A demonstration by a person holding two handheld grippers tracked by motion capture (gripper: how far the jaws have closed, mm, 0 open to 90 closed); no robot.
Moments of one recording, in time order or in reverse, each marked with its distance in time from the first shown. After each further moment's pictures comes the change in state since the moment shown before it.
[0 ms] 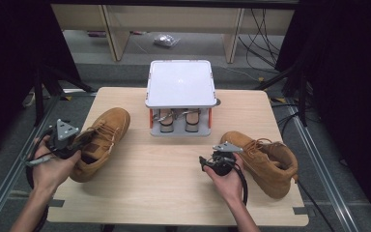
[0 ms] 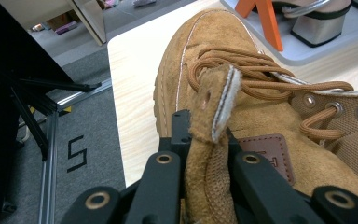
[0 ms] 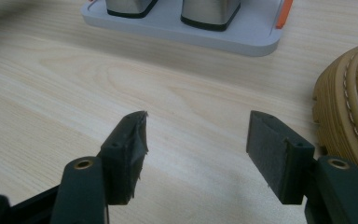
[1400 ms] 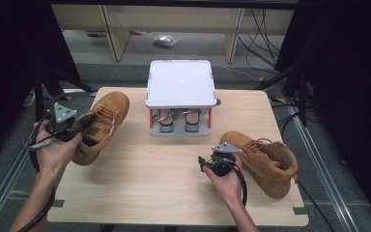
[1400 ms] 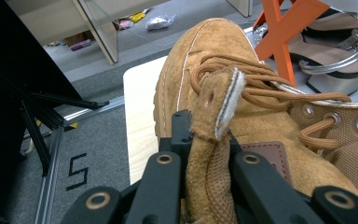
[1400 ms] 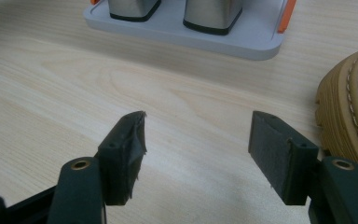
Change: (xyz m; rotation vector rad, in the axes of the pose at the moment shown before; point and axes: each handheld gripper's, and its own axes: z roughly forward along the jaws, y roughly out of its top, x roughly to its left) left arm 0.014 0.033 0.013 -0.088 0.037 -0.069; right arm 0.003 -0.001 0.000 -0.017 -0.005 -0.002
